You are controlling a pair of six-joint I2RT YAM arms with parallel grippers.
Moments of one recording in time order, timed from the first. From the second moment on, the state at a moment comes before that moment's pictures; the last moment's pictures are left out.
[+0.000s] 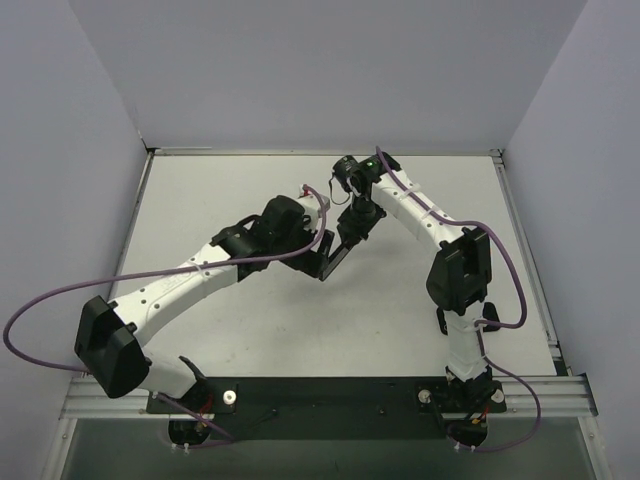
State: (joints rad) left arm -0.77 1.40 1.21 -0.55 0.01 -0.25; right arm 0.59 2.06 1.96 -1.35 0.06 1.23
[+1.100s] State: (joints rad) left arm -0.85 1.57 1.25 -0.52 -0.05 -0.21; right arm 0.58 2.00 1.84 -1.23 -0.06 1.14
